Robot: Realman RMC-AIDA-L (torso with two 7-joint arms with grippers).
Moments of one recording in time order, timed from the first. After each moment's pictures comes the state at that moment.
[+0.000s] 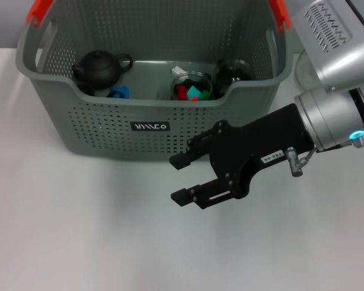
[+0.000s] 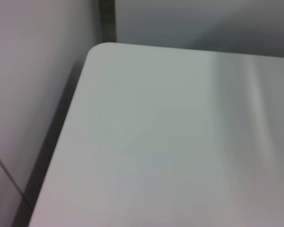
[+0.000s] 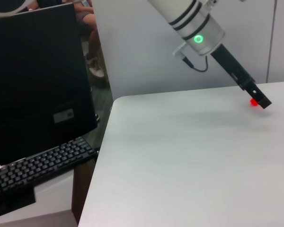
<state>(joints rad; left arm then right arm) -0.46 -2.11 0.46 1.15 2.83 1.06 -2.35 0.72 2.10 -1.27 -1.07 -1.95 -1.64 1.77</state>
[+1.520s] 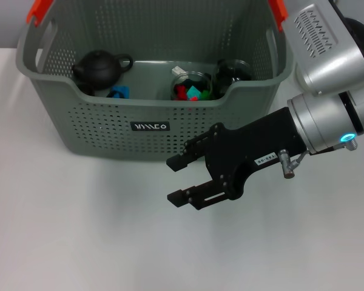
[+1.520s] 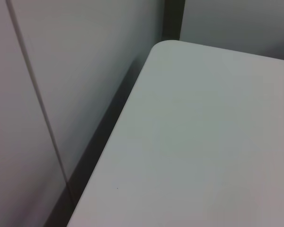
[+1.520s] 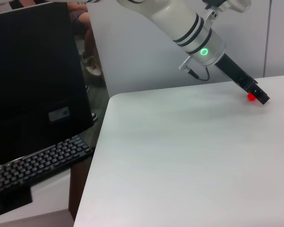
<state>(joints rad) -0.50 -2.08 0.42 0.88 2.86 0.71 -2.44 0.73 2.10 -1.29 -1.03 -1.95 -1.60 1.77</state>
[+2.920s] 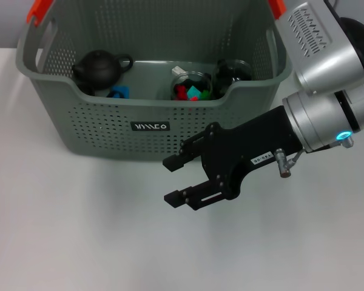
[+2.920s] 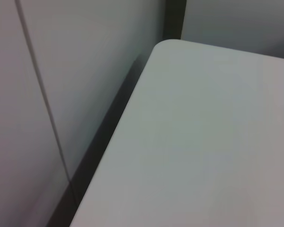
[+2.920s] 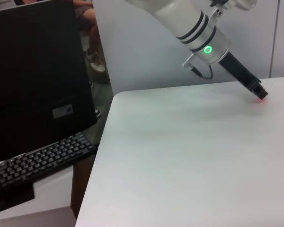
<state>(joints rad) -0.49 -2.09 0.42 0.90 2.86 0.74 -2.43 0.75 2.10 -1.30 -1.03 -1.95 -1.60 1.77</state>
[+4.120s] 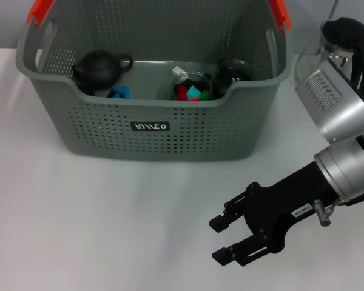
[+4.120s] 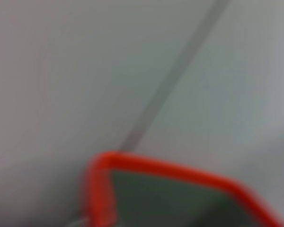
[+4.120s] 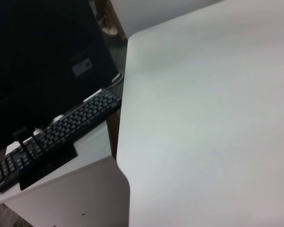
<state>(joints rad) -0.45 -2.06 0.23 1.37 2.02 1.79 -2.22 0.71 2.08 -1.26 -0.86 -2.09 -1.70 1.77</state>
